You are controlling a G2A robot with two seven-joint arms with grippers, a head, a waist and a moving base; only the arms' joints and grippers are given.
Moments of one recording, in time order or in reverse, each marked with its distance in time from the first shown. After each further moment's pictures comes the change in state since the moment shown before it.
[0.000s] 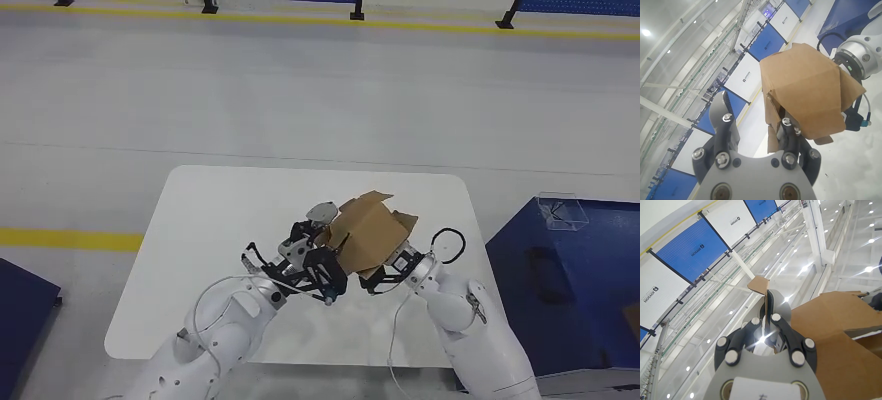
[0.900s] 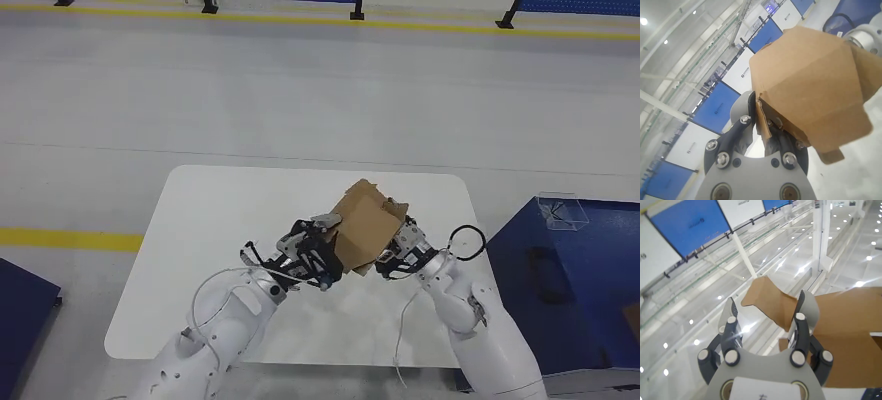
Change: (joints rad) left arm 0.003 -0.032 -0.054 0.032 -0.214 -0.021 -0.036; right arm -0.016 0.010 0.068 -0.002 -0.357 -0.044 0.244
